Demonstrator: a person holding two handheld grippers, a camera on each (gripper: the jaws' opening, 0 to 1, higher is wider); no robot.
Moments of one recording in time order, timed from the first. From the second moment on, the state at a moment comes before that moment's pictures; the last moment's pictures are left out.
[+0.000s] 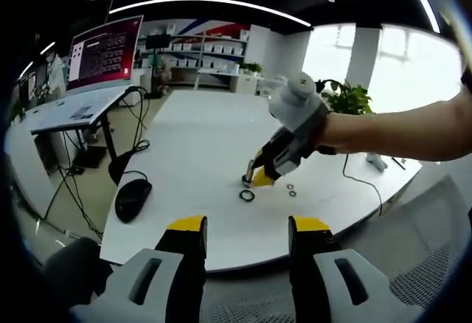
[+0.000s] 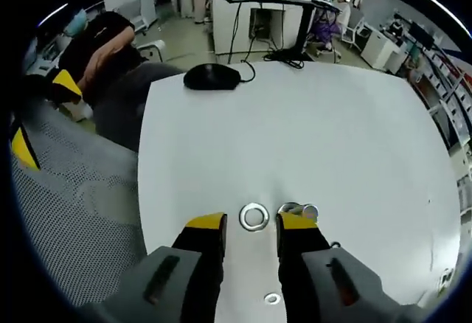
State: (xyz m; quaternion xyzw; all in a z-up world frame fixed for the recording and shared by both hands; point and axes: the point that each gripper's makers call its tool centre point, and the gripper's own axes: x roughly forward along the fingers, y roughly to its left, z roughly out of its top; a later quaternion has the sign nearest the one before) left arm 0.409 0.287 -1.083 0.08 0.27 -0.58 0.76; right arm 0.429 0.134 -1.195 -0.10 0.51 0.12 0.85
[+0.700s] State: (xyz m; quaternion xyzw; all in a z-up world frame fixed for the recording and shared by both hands) left arm 0.410 0.288 -1.084 0.08 0.27 -0.58 0.77; right arm 0.432 0.134 -1.240 -0.08 0.57 0.10 0.81
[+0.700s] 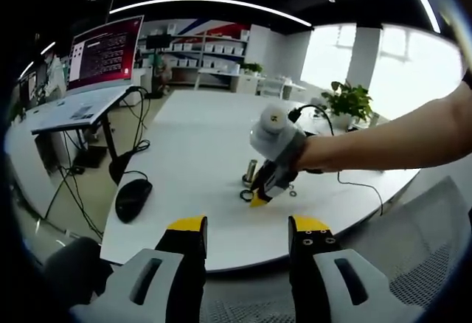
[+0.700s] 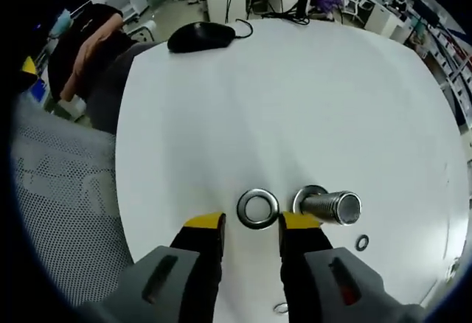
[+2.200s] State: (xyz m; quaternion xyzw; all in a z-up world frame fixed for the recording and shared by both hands) left arm 0.411 0.287 -1.084 0.07 0.27 -0.58 0.77; right arm 0.435 0.139 -1.241 -0.10 0.61 0.11 0.78
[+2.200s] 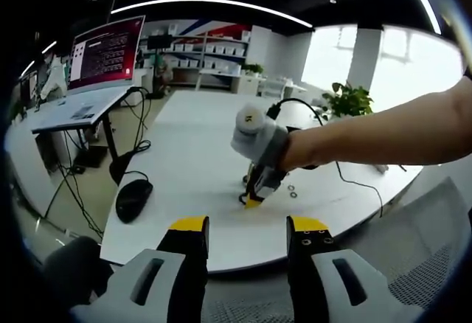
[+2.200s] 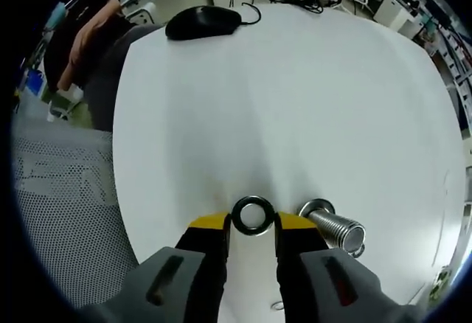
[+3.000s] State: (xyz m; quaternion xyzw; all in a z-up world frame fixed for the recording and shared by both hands) left arm 0.411 0.287 -1.084 0.08 0.27 -0.58 0.77; right arm 0.434 0.140 -1.239 -0.11 0.60 0.12 0.78
